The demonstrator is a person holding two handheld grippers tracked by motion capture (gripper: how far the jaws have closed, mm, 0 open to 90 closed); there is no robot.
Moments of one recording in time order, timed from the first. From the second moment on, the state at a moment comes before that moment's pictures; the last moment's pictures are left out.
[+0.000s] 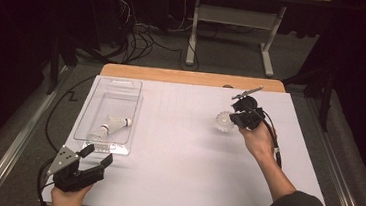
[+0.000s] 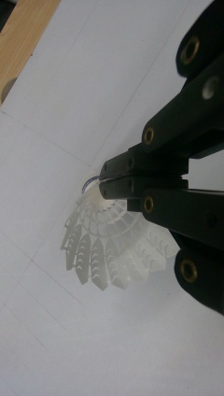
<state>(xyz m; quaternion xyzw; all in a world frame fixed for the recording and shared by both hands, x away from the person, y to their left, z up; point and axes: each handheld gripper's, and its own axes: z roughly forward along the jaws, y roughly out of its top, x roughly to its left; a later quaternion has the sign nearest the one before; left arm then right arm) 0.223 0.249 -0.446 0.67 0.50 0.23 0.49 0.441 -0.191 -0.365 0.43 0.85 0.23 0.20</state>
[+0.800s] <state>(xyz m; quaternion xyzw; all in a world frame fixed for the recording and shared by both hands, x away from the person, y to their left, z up) 0.223 0.248 -0.446 0.67 0.50 0.23 0.49 0.403 -0.199 -0.366 0.39 0.86 0.28 0.18</state>
